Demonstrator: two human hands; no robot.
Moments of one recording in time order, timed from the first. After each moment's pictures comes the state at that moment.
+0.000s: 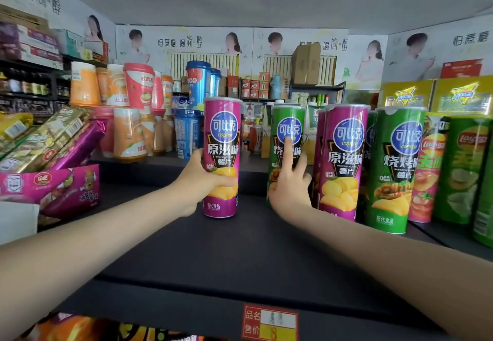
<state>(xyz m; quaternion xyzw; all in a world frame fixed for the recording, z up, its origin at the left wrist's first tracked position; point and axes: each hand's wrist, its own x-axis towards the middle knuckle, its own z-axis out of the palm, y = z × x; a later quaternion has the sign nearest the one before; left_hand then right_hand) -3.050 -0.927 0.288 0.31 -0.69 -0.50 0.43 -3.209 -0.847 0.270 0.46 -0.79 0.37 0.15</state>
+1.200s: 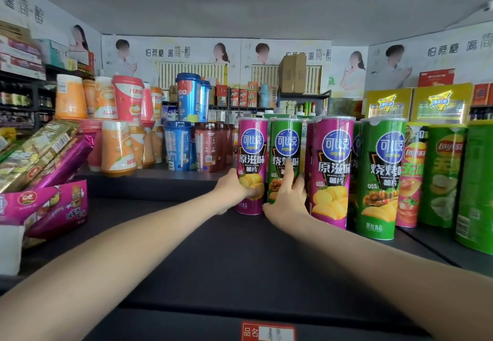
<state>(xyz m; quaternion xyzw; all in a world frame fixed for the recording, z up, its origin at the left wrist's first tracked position) -3.134 -0.961 0.283 0.32 -0.81 -0.37 0.33 -3.208 -0.828 0.275 0.46 -0.78 0.42 0.00</state>
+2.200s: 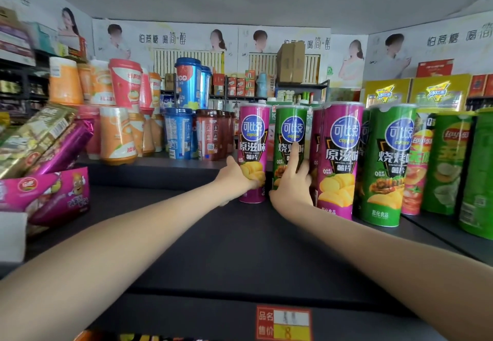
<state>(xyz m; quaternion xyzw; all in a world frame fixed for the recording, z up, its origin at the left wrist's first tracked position) -3.122 -0.948 0.284 0.38 -0.80 -0.34 0.31 -3.208 -0.846 0.268 0.40 -0.81 0.40 0.12</state>
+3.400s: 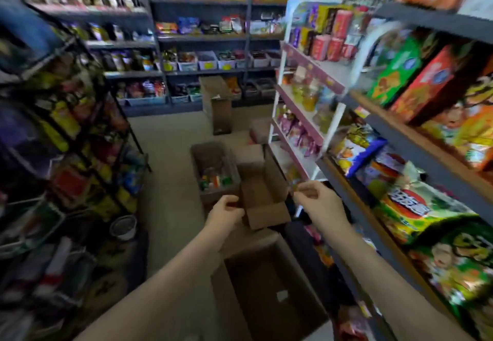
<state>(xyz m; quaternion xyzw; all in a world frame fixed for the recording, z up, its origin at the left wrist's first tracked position) -2.570 -0.513 -0.083 0.74 -0.17 -0.42 0.49 -2.741 -0.619 -0.009 0.73 -0.48 0.21 -0.44</state>
